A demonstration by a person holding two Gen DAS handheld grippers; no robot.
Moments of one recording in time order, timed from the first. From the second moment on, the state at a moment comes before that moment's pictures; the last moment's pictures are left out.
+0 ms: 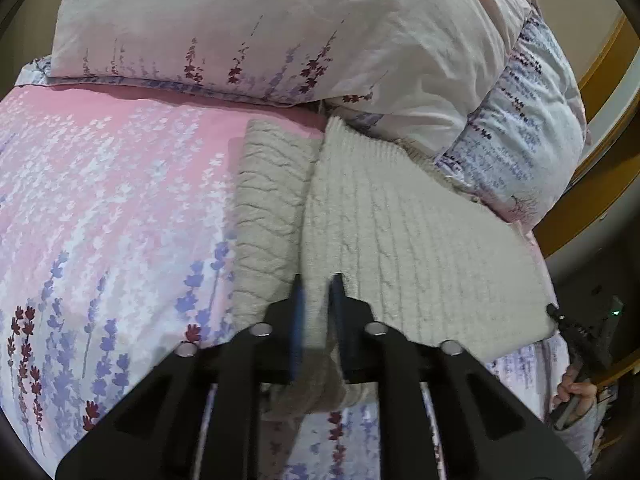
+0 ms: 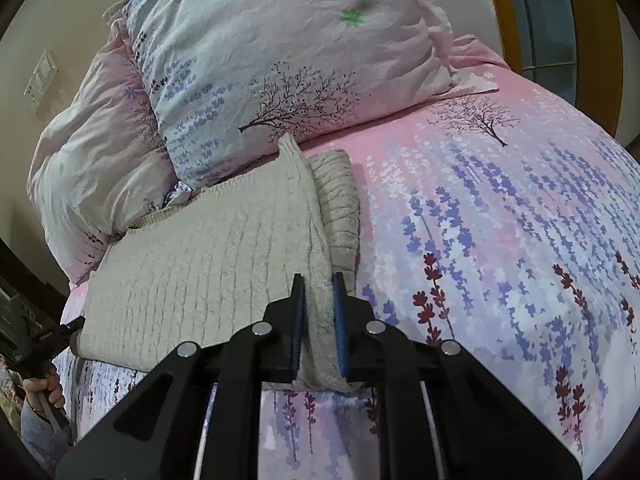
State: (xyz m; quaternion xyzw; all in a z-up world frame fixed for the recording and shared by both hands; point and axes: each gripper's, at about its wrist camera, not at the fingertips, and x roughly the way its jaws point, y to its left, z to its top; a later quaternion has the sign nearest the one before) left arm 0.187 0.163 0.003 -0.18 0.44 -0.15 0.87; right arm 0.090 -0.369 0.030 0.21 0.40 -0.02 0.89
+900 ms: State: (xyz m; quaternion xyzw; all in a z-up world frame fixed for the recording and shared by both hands) left arm 0.208 0.202 0.005 -0.27 0.45 -0.12 0.85; right arm 0.160 -0.213 0.048 0.04 0.41 0.05 0.91
